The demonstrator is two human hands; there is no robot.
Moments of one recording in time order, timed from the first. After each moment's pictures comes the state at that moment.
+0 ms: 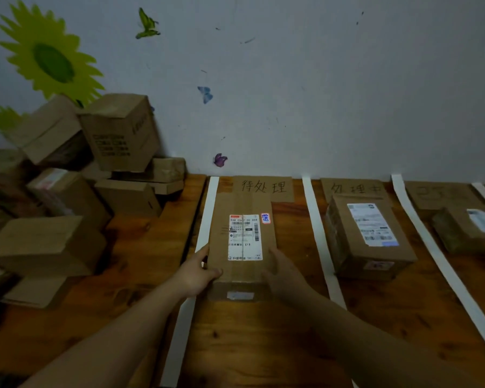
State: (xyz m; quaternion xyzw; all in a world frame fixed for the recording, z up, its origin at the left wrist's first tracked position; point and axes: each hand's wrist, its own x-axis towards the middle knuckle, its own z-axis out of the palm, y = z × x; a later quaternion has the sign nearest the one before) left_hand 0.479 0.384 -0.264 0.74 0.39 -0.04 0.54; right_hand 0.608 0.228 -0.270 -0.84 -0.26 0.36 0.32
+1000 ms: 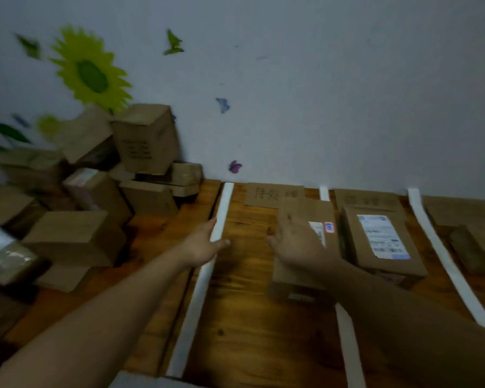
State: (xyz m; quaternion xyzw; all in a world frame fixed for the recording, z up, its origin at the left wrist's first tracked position) left_hand 0.497 0.390 -0.198 0.83 0.38 -0.02 0.41; right_hand 0.650 0.246 -0.216 -0.88 -0.43 0.17 0.13
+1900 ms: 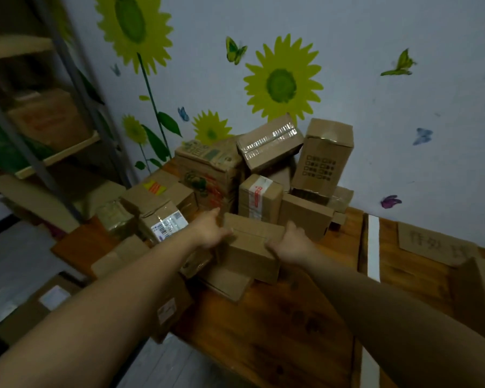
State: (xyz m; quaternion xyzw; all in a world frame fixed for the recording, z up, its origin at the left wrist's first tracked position) left_hand 0.208 0.680 -0.180 0.76 0.53 0.02 0.36; right_hand 0.380 0.581 -0.208 -0.84 -0.38 0.33 0.20
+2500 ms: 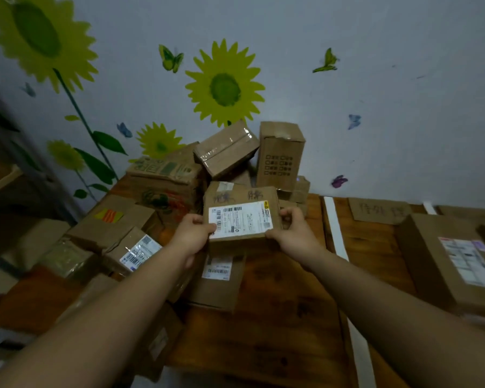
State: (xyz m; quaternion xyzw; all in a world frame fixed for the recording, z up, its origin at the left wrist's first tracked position) left_hand 0.228 0.688 -0.184 0.61 0.51 0.18 0.58; right_hand 0.376 0.541 -0.185 -0.78 -0.25 0.32 0.49
